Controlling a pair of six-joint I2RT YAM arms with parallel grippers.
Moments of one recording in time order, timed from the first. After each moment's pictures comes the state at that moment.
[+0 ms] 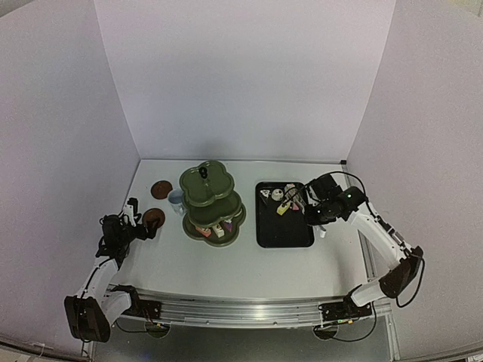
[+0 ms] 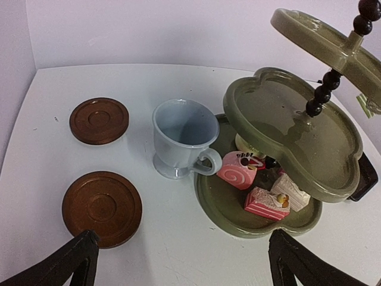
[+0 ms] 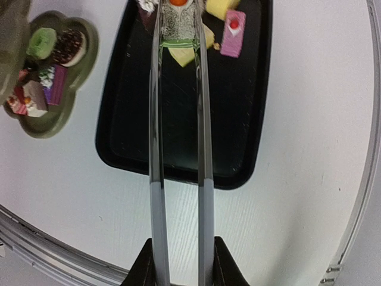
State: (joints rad) left arm 0.05 0.91 0.43 0.06 0.46 -0.04; right arm 0.54 1.46 1.47 -1.14 0.03 0.36
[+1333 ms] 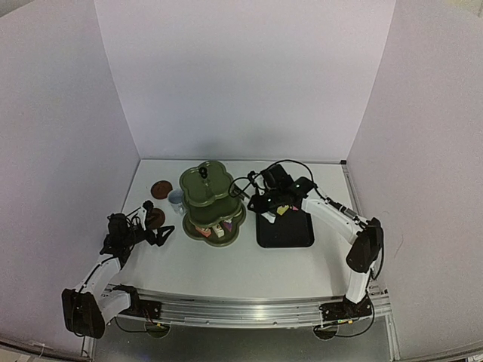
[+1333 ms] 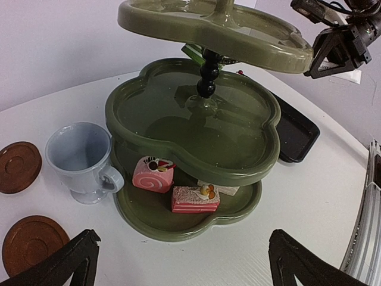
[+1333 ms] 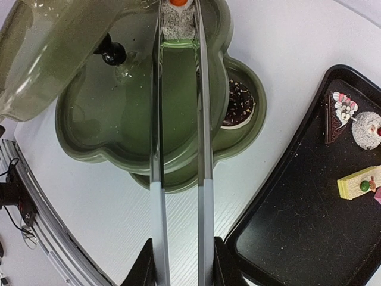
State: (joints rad) left arm -0.06 0.96 0.43 0.13 0.72 0.08; right arm 0.74 1.91 1.82 -0.81 -0.20 0.27
